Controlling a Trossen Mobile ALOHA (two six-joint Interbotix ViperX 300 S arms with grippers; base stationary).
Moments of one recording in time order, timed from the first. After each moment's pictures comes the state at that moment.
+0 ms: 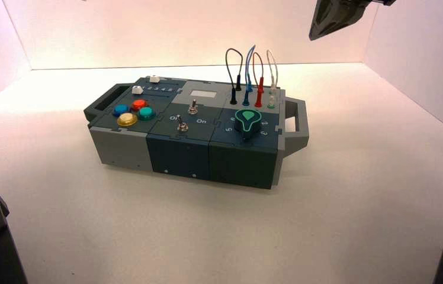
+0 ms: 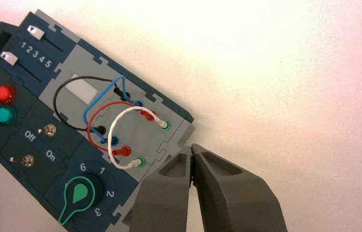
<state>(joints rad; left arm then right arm) -0.07 -0.31 0.74 -0.14 0.31 0.08 0.25 -0.23 0.74 0.42 0.55 -0.42</state>
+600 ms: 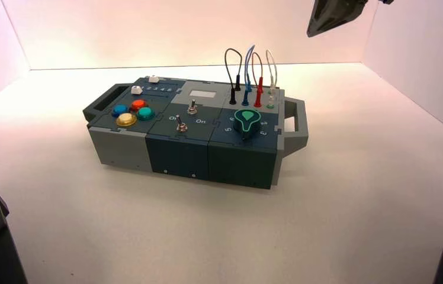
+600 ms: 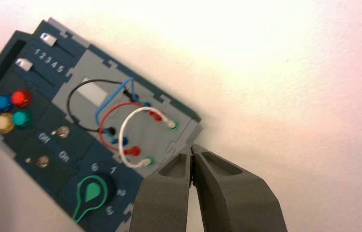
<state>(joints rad) -0.03 -0.62 0.92 -0.12 0.33 0.16 0.25 -0.25 0.73 0.47 0.59 -0.42</state>
